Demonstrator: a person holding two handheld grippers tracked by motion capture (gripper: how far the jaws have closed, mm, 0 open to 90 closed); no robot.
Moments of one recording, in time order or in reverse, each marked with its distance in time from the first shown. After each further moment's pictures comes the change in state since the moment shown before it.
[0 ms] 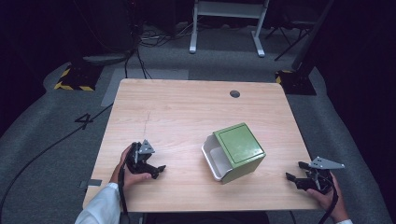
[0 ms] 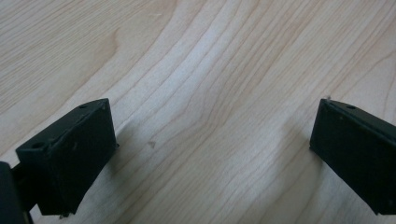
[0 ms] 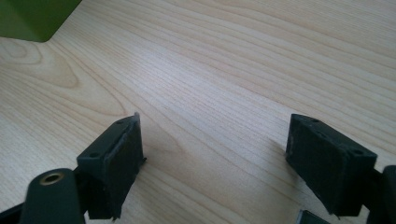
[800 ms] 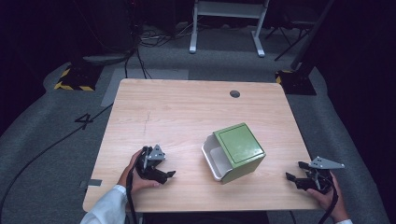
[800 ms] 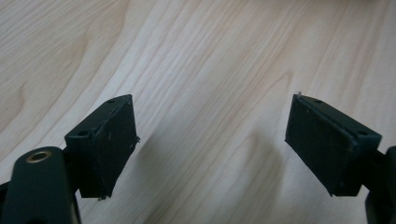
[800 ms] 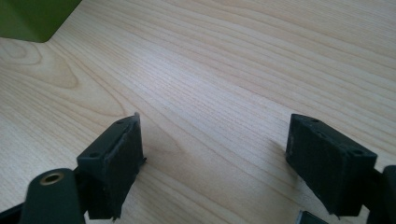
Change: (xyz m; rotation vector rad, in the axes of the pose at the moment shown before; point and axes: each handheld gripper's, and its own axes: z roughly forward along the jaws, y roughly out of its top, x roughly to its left) left arm -0.040 0.020 -0.003 -0.020 -0.118 0.114; right arm 0.000 0.000 0.000 0.000 0.000 0.001
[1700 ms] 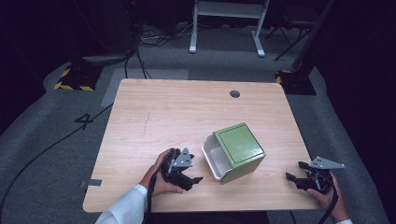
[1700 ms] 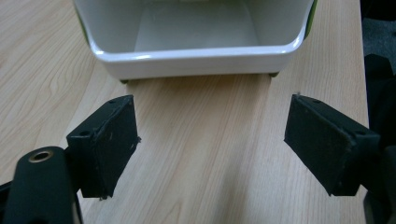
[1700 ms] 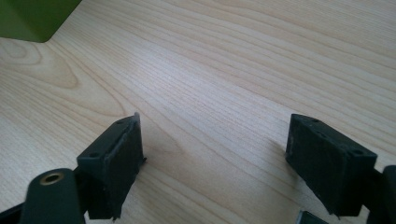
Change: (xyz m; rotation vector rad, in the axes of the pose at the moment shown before) left arm -0.056 0.065 0.012 -0.109 -0.114 0.179; right arm 0.000 0.000 0.000 0.000 0.000 0.000
